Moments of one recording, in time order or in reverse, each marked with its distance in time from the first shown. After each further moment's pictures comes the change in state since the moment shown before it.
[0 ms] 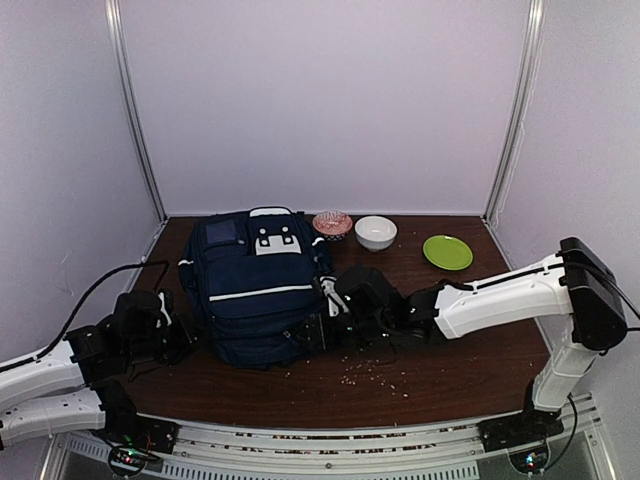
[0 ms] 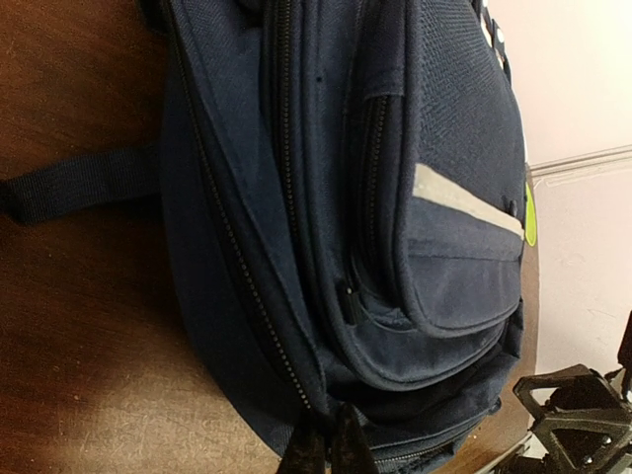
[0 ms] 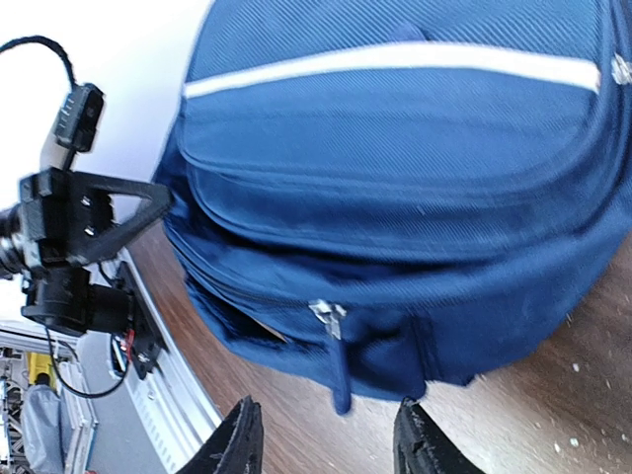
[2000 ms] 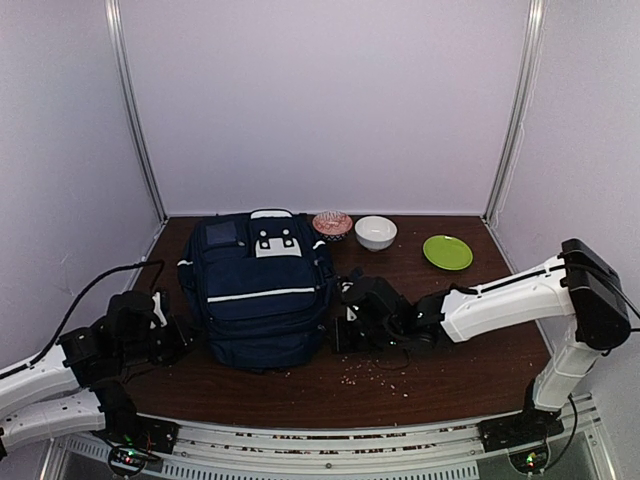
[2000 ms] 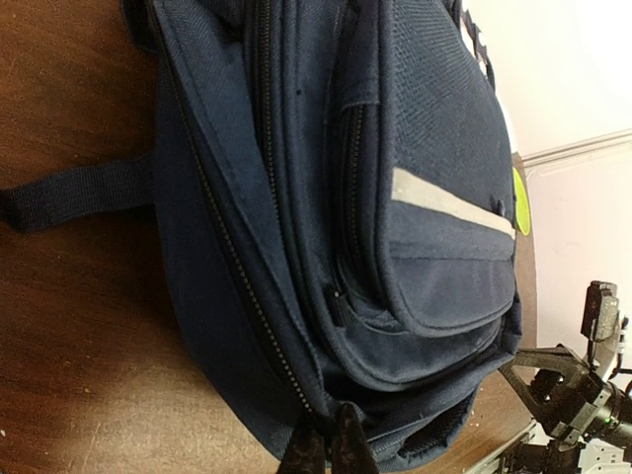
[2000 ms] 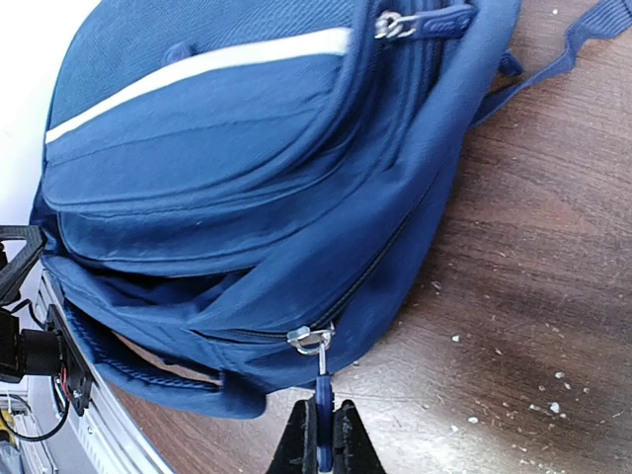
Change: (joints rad) left arm 0.000 -0.075 0.006 -0.061 0.005 0.037; right arm -0.029 -0.023 -0.078 -0.072 0.176 0.084
